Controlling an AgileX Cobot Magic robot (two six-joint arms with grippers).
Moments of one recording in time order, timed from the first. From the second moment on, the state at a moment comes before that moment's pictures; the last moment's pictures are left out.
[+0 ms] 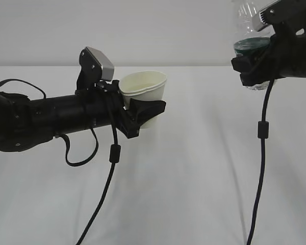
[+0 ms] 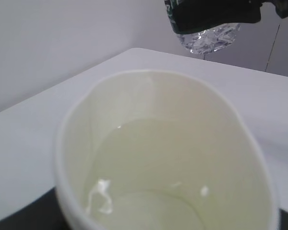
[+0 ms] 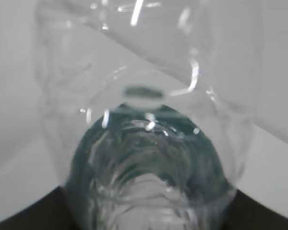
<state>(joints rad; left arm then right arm) -0.45 1.97 -0.92 0.77 -0.96 -0.45 0.13 1.58 -0.94 -1.15 -0.23 0.73</state>
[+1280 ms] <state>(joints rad) -0.41 1.97 -0.92 0.74 -0.96 -0.44 0.11 1.66 -0.84 -0.35 -0.52 0.13</state>
